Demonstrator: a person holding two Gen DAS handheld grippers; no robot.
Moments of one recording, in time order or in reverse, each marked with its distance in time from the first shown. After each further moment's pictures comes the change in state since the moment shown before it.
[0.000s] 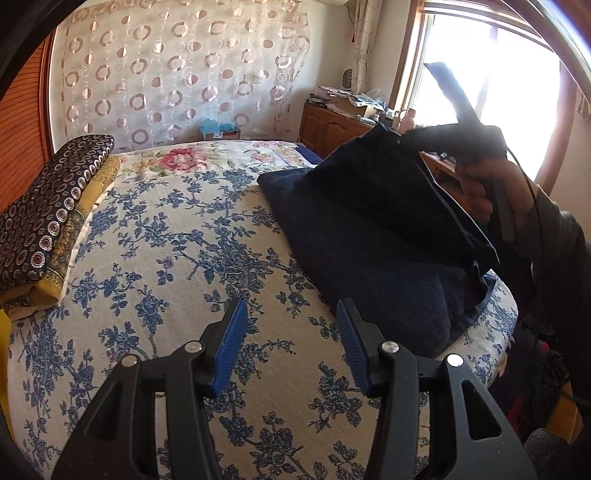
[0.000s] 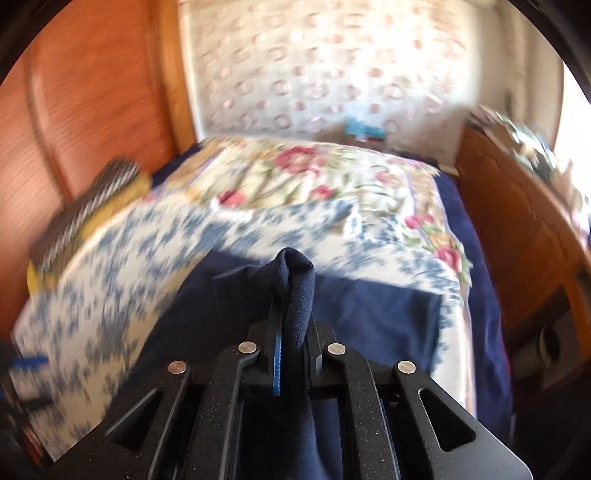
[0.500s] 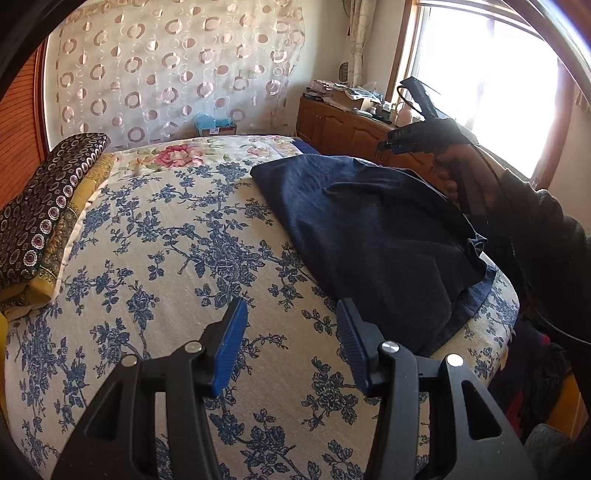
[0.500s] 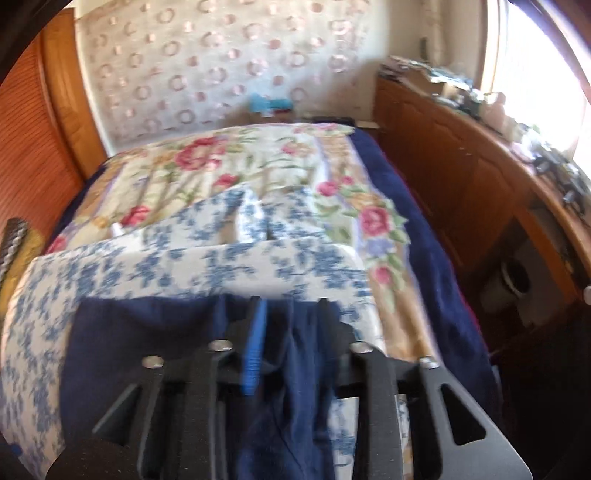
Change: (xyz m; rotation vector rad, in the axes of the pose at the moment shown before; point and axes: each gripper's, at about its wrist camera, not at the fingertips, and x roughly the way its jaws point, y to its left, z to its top) left arm 0.004 -0.007 -0.002 0.017 0.022 -0.002; right arm 0.044 -0.093 0.016 0.216 0.074 -0.276
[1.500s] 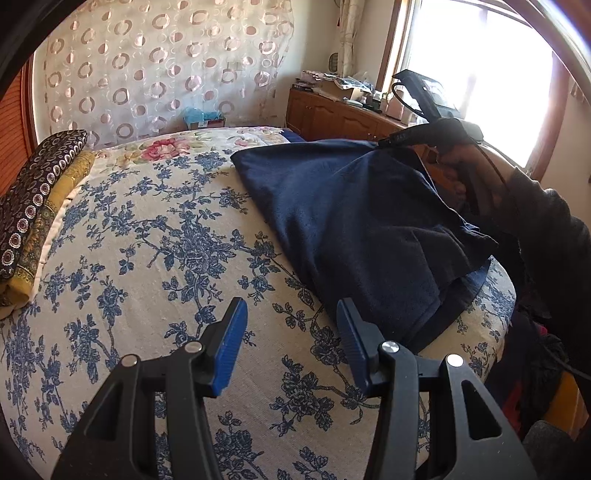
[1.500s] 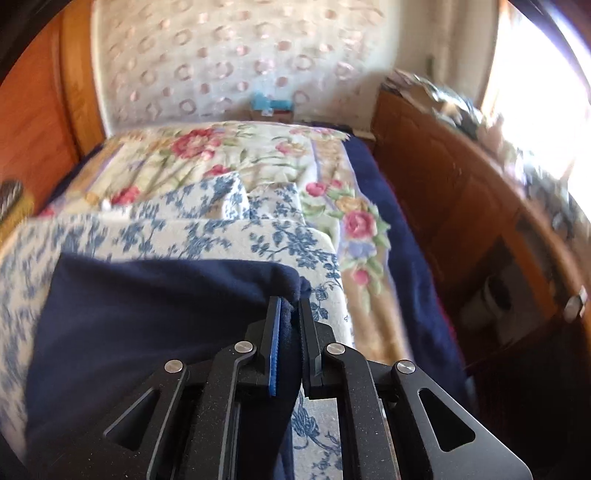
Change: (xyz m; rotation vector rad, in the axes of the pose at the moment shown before) left arm 0.014 -0.020 -0.002 0.026 0.036 -0.026; right arm -0.014 0.001 -0.028 -0.146 0.000 -0.063
